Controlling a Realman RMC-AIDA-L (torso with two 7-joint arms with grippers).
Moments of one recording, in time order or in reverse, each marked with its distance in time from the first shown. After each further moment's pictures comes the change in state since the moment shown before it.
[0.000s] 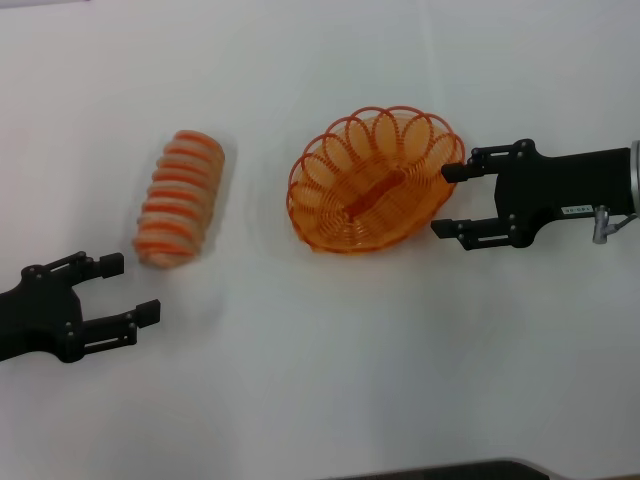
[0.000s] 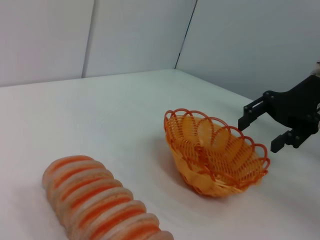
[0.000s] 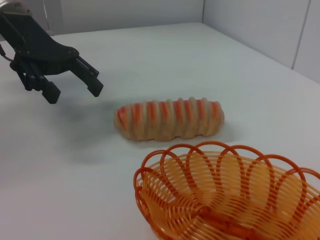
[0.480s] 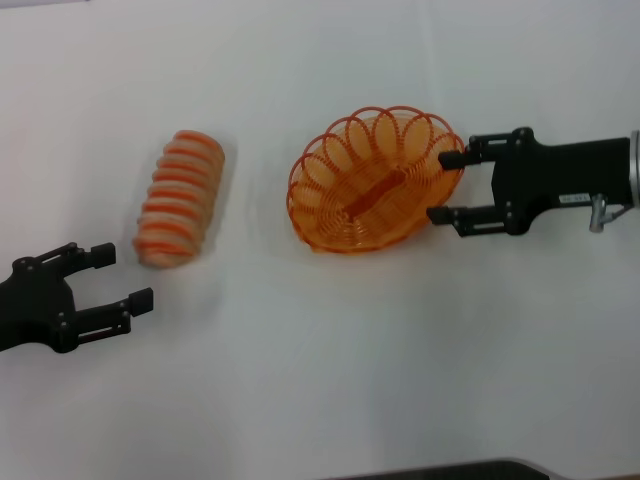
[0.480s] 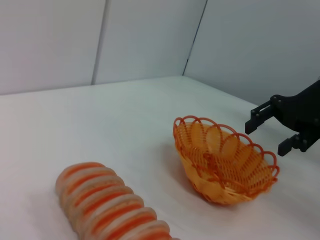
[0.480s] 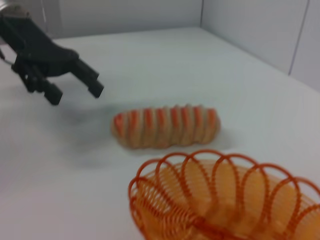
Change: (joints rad) left arm -0.003 -0.001 -0.032 0.000 -0.002 0.000 0.002; right arm 0.007 0.000 0.006 0.000 0.025 0.001 0.008
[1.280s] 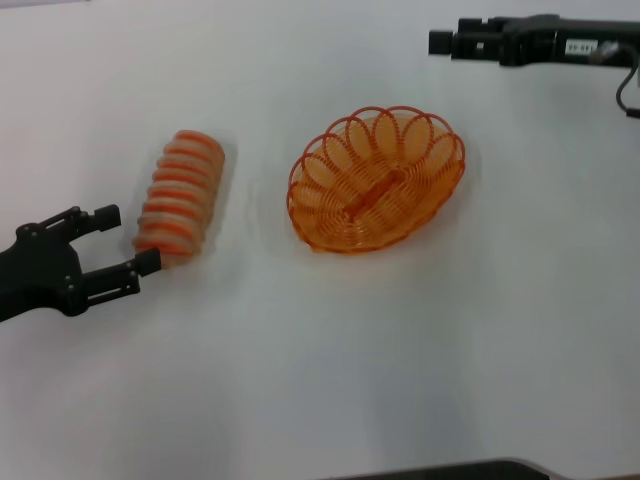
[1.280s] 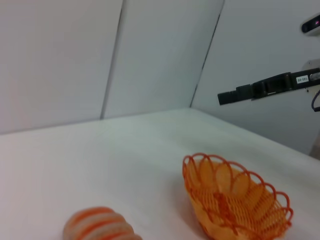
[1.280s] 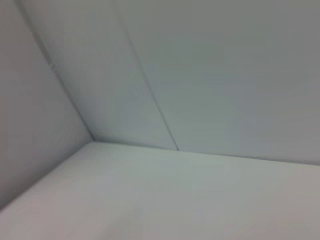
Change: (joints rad) left arm -0.035 -0.026 -0.071 -0.005 -0.027 0.007 0.008; right arm 0.091 -0.036 0.056 0.003 0.177 0.129 0.653
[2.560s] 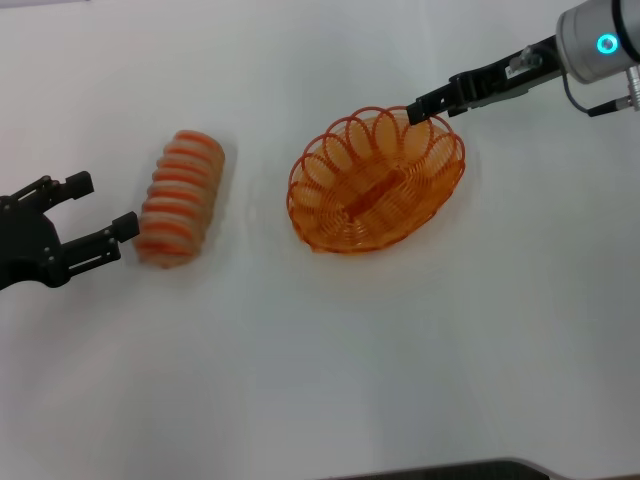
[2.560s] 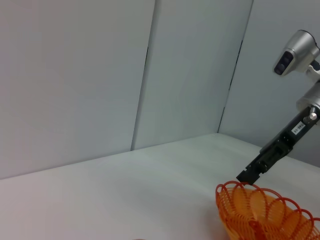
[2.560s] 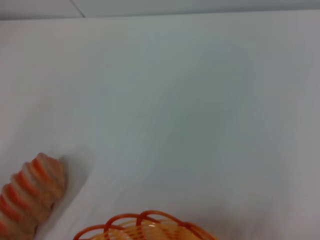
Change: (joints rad) left arm 0.012 -0.003 -0.015 0.003 -0.092 -0.035 0.054; right arm 0.240 -0.061 -0.242 0.131 -0.412 0.162 0.573
